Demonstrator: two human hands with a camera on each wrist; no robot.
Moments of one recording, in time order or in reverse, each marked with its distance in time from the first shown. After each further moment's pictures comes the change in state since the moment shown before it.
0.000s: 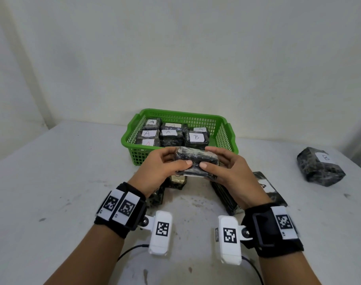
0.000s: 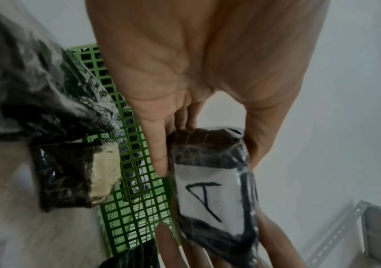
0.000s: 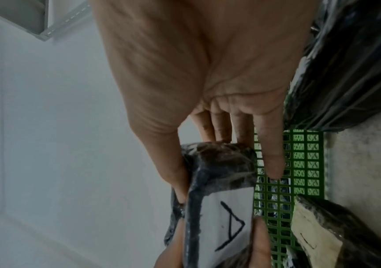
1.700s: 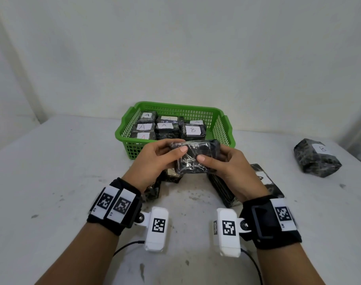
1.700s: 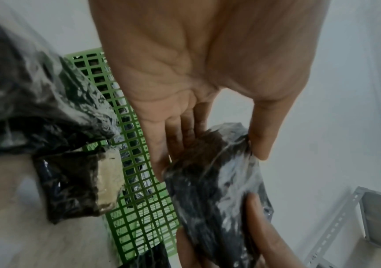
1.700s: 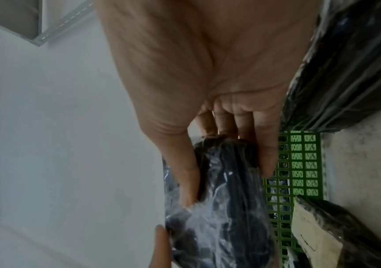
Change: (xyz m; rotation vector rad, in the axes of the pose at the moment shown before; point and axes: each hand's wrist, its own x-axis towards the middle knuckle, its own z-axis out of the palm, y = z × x) left_hand -0.006 0.007 0.003 0.010 -0.020 0.010; right_hand -0.001 0.002 -0.003 -0.009 -0.035 -0.028
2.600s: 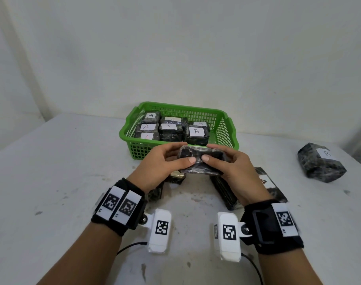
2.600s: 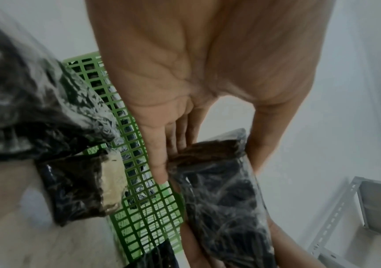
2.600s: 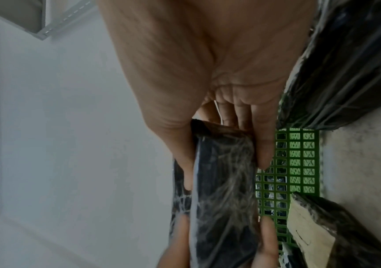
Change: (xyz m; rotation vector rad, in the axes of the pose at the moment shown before) left_hand 0.003 -0.008 -0.003 0.179 -0.022 0.025; right_hand 0.004 0.005 -0.003 -0.037 0.085 0.008
